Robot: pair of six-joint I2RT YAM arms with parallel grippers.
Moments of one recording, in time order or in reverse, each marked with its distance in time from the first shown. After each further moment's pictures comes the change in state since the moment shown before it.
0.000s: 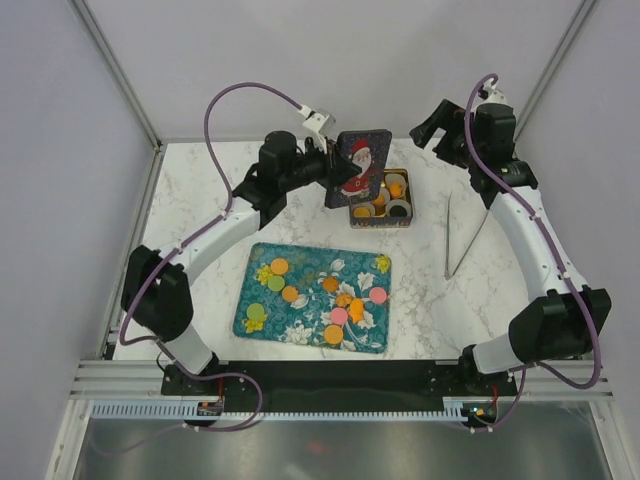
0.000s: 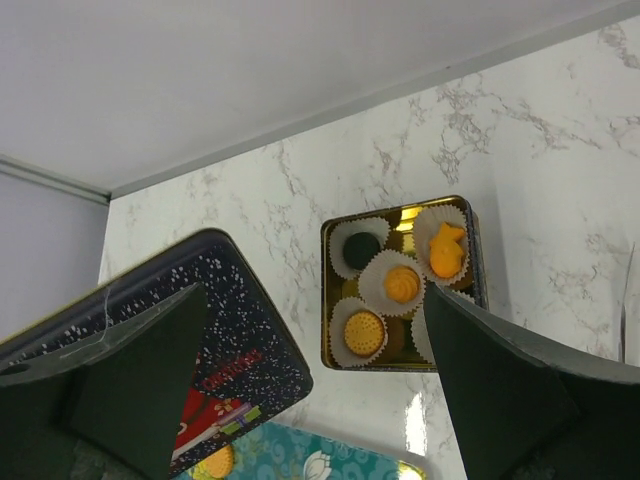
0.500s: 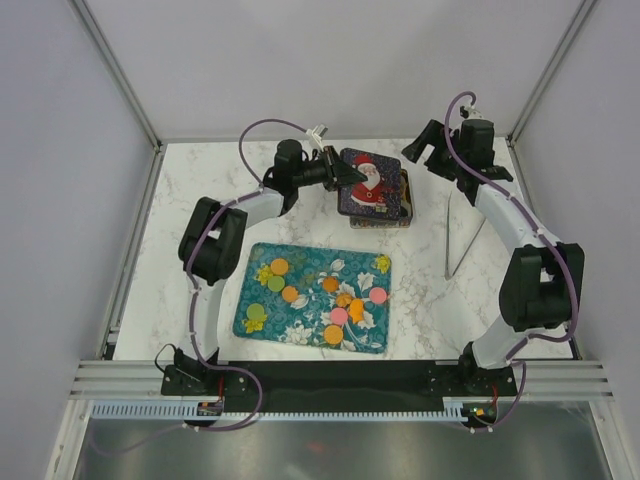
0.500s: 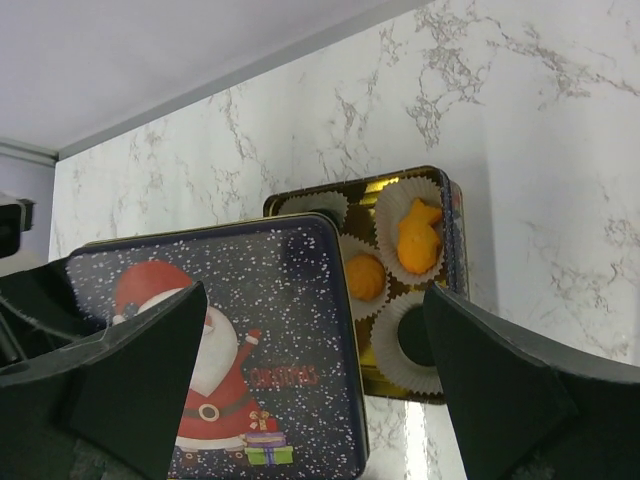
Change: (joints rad) left arm 0.175 0.527 0.144 0.420 0.460 -0.820; right arm -0.050 0.193 -0.148 0.198 -0.117 -0.026
